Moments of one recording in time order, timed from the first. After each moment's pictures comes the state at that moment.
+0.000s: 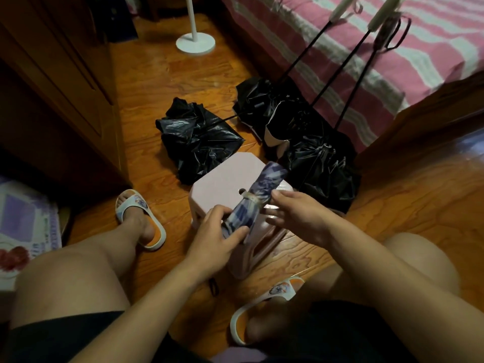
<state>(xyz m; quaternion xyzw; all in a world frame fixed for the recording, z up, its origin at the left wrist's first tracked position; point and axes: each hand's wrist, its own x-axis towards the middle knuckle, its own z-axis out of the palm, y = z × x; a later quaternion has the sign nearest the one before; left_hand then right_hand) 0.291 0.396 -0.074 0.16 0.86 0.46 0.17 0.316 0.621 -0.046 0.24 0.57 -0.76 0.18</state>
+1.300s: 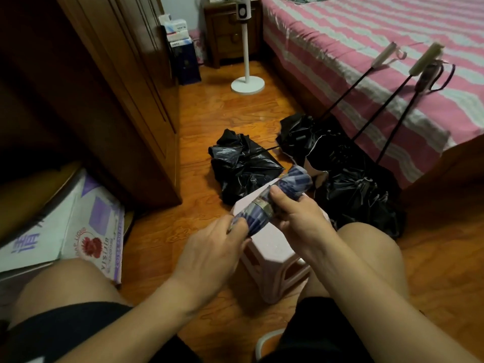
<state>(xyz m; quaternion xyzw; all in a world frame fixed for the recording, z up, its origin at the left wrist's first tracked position) 0.330 0.338 0.031 0.35 0.92 0.09 -0.14 0.312 0.535 0.037 0.16 0.48 -0.86 0.02</state>
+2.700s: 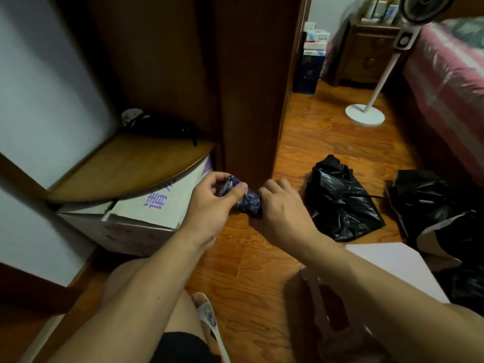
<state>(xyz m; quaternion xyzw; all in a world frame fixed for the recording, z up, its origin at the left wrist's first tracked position) 0.236 0.090 0.076 -0.17 0.68 0.71 -0.12 0.183 0.243 0.053 -0.33 0.93 -0.13 -0.13</state>
